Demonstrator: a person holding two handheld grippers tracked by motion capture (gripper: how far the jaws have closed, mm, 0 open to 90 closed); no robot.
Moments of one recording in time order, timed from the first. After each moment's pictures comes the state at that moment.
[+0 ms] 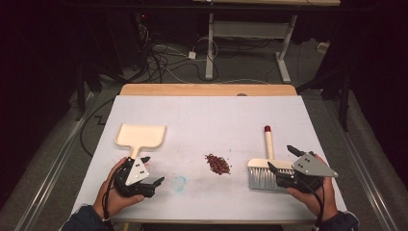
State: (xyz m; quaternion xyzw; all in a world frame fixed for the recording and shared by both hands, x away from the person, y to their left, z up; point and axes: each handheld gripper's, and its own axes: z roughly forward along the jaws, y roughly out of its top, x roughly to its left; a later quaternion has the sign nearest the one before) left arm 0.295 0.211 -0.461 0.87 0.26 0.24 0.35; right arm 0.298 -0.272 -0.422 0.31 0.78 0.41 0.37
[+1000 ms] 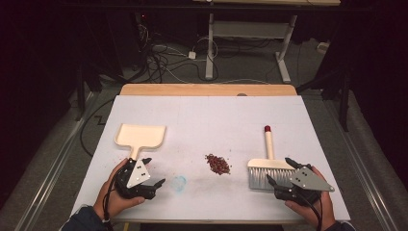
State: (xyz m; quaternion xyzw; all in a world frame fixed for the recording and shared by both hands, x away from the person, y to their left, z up) left arm 0.292 0.208 -0.462 0.87 0.25 0.25 0.35; right arm 0.278 -0.273 -0.449 0.31 0.78 0.40 0.36
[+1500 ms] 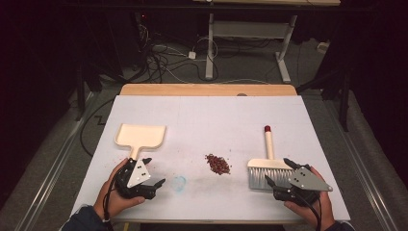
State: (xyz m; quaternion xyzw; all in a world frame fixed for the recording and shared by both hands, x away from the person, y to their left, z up) left arm 0.293 0.208 -0.462 0.87 0.25 0.24 0.34; right arm 0.278 -0.270 -0.450 0.30 0.79 0.40 0.35
